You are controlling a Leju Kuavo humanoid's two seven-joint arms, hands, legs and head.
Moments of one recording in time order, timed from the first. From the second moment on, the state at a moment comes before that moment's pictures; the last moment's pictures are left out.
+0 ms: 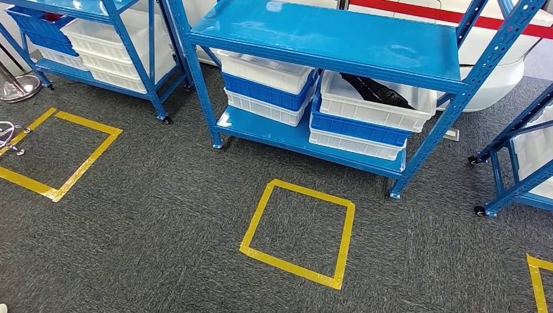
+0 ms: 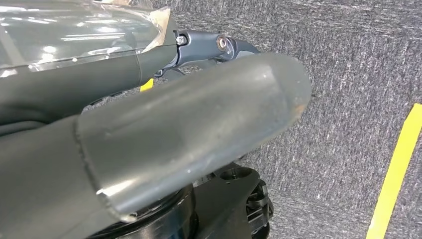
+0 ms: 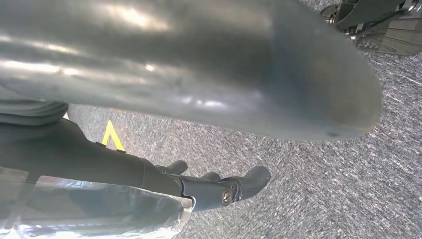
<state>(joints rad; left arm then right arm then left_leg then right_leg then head) -0.07 -0.18 0.76 -0.20 -0.75 0.13 -0.52 -0.05 0.06 -0.26 -0.19 0.66 -0.25 0.12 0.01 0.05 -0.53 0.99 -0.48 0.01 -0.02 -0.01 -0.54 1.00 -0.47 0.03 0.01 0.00</state>
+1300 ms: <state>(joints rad) -0.07 -0.18 0.76 -0.20 -0.76 0.12 -0.53 -0.05 0.06 -0.26 -0.19 0.67 -0.25 0.12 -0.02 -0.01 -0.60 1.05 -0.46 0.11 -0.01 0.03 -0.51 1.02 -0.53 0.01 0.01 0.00</state>
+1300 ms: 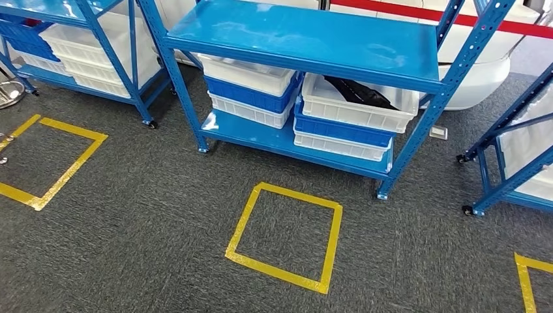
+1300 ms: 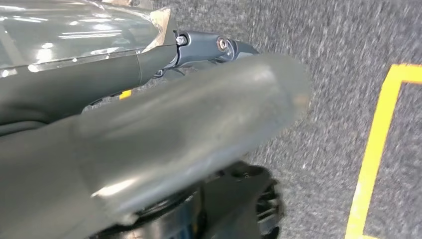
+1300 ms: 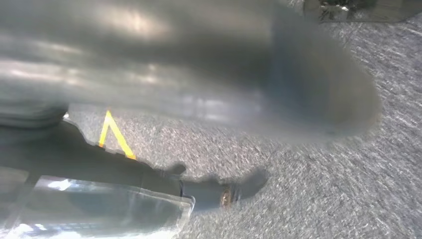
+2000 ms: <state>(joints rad) -0.07 -0.19 0.76 -0.20 -0.76 0.12 -0.53 -0.05 0.05 -0.26 -0.19 0.68 -0.25 0.12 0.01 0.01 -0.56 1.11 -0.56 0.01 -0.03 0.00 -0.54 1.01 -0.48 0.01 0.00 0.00</state>
